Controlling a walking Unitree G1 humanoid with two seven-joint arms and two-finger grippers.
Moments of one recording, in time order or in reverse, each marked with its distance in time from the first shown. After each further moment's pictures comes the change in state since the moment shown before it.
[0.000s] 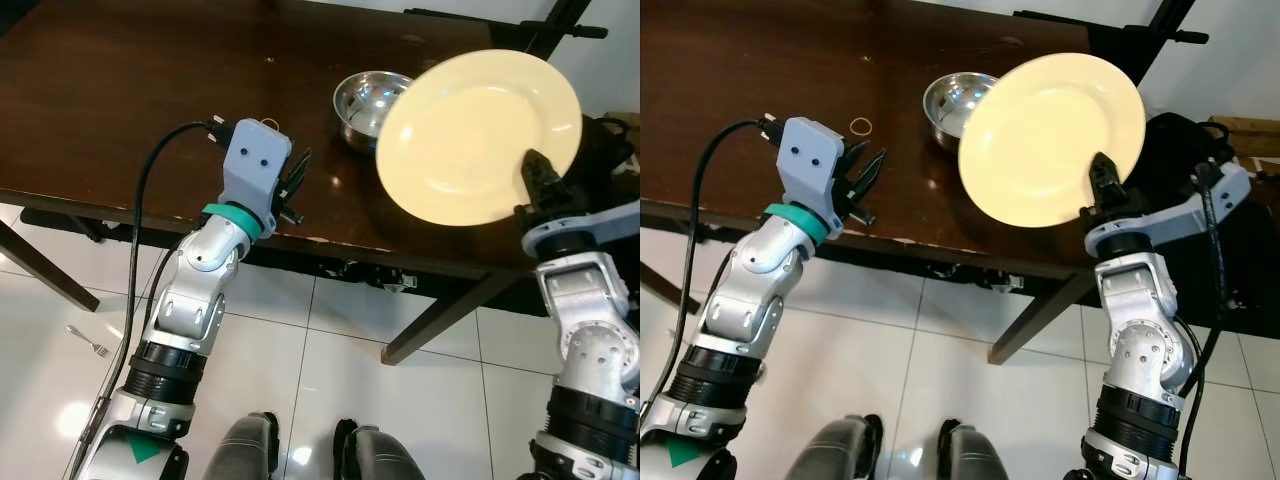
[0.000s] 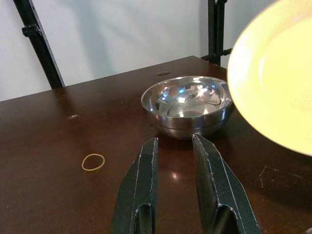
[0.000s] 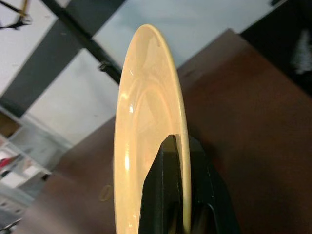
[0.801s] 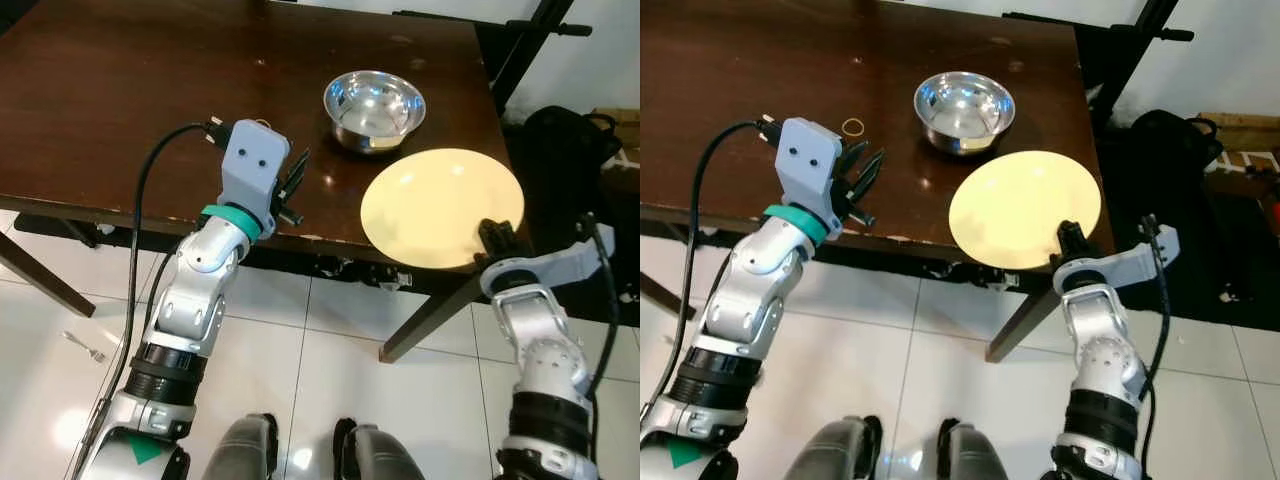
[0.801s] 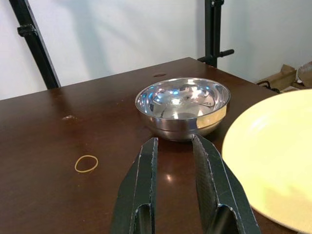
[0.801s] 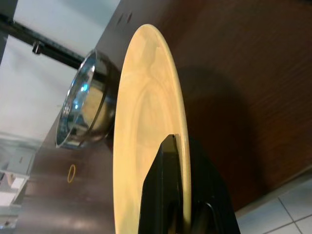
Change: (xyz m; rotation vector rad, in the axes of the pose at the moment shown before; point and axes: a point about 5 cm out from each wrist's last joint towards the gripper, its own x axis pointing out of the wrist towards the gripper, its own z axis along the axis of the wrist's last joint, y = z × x) left arm -0.001 0.000 -0.001 -0.010 0.001 0.012; right arm 0.001 -0.038 -0.070 0.217 0.195 -0.265
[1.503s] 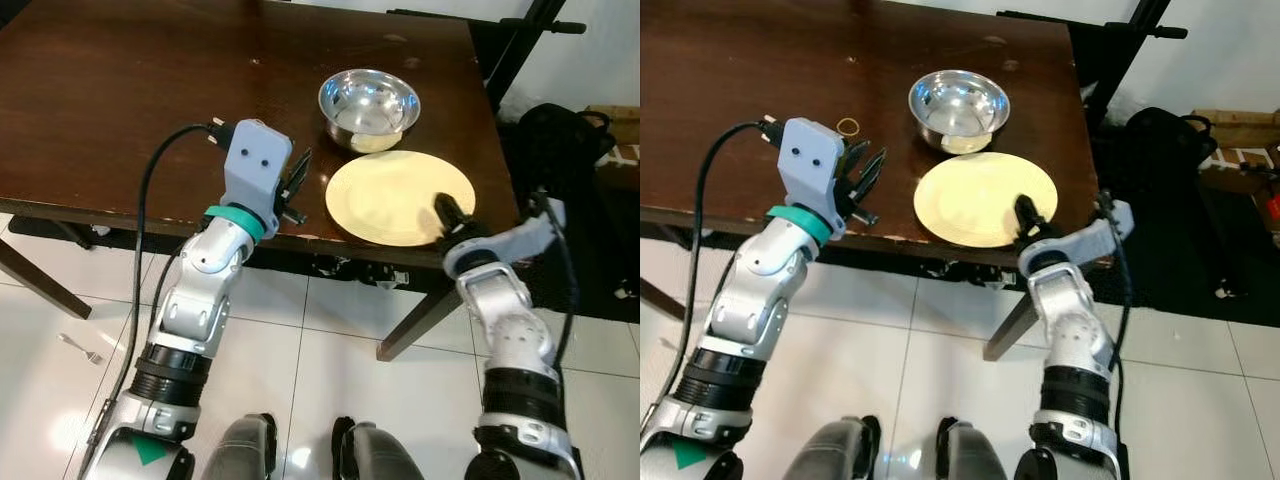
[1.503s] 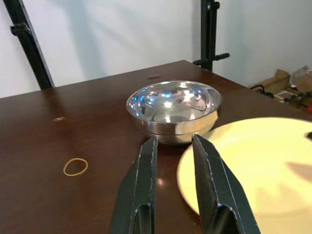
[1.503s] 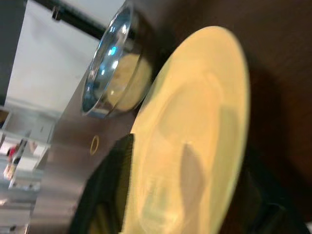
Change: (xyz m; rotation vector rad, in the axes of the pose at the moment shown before) left arm 0.002 -0.006 0.001 -0.020 -0.007 0.005; right arm 0.015 0.036 -0.033 -0.023 0.129 0.111
